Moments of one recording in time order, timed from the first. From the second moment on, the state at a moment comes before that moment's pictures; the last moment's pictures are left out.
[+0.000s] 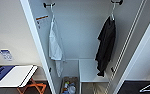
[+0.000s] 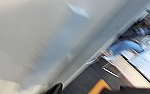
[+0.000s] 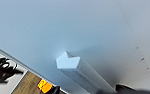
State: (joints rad) left arm 1.01 1.90 -0.85 0.49 -0.03 -0.19; right arm -0.79 1.99 -1.05 -0.03 0.03 0.00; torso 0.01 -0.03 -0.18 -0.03
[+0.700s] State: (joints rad) left arm 1.21 1.97 -0.99 0.49 -0.12 -0.19; right arm -0.94 1.97 -1.18 -0.02 0.02 0.03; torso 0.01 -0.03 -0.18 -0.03
